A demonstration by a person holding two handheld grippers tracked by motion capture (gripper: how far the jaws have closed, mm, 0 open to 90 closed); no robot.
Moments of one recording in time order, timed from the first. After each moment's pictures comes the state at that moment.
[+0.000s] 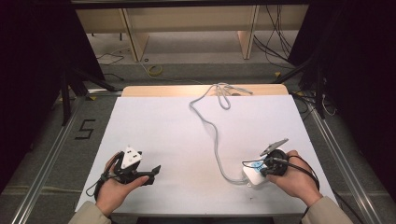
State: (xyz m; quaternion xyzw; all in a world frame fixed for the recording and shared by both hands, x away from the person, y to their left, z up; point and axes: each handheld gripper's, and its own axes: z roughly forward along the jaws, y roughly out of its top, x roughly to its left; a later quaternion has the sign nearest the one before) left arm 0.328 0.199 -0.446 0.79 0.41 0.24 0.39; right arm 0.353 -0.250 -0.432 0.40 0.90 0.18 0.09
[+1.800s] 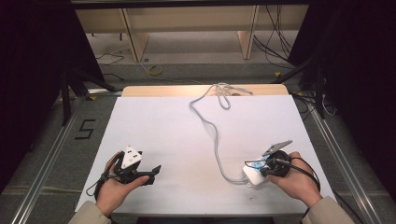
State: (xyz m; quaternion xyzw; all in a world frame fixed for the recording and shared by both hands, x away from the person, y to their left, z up) left arm 0.328 0.198 -0.445 0.79 0.40 0.24 0.39; right arm 0.350 -0.255 -0.434 0.40 0.89 0.20 0.09
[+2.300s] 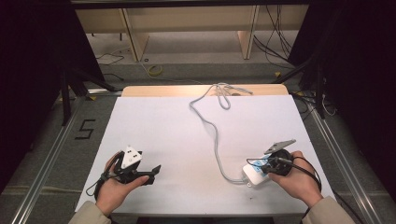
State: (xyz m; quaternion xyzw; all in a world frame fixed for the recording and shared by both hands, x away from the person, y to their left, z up) left arm 0.328 0.198 -0.445 0.79 0.41 0.24 0.39; right arm 0.350 -0.258 -0.429 0.41 0.87 0.23 0.11
